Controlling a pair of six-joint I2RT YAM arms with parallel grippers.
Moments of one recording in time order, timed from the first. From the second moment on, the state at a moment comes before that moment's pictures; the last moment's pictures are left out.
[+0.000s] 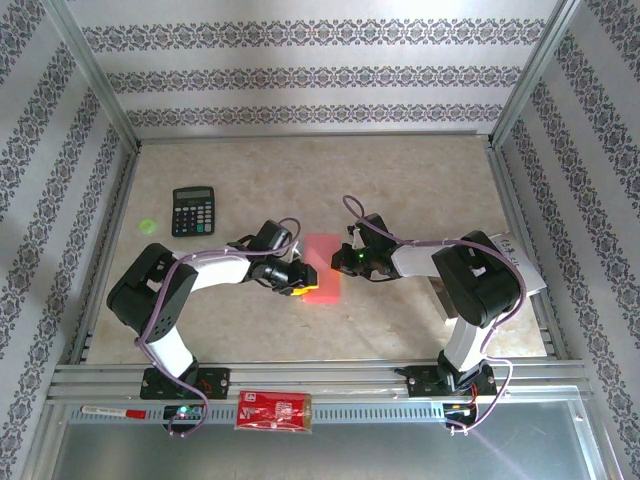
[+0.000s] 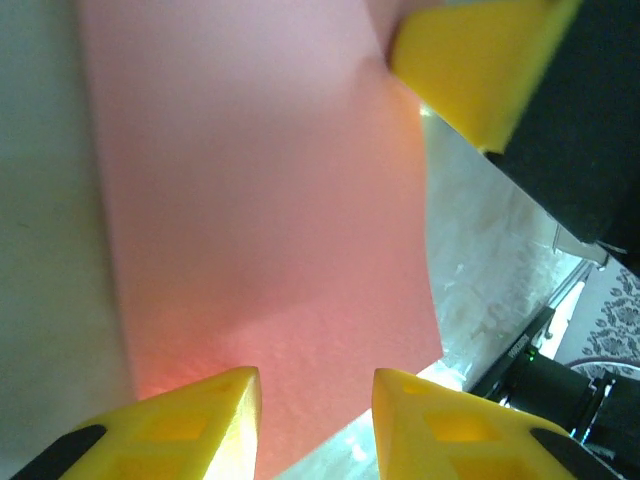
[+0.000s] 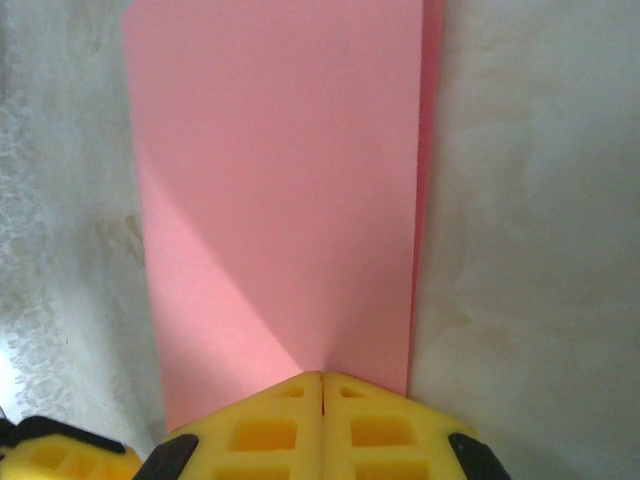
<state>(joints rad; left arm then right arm) -0.58 1.70 0.81 -0.15 0.64 -0.82 0.51 1.78 0.76 0.08 -0.46 0.78</state>
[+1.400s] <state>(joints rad) -0.56 1.60 0.74 -0.30 0.58 -0.75 0.51 1.77 0.75 0.09 -0.46 0.78</state>
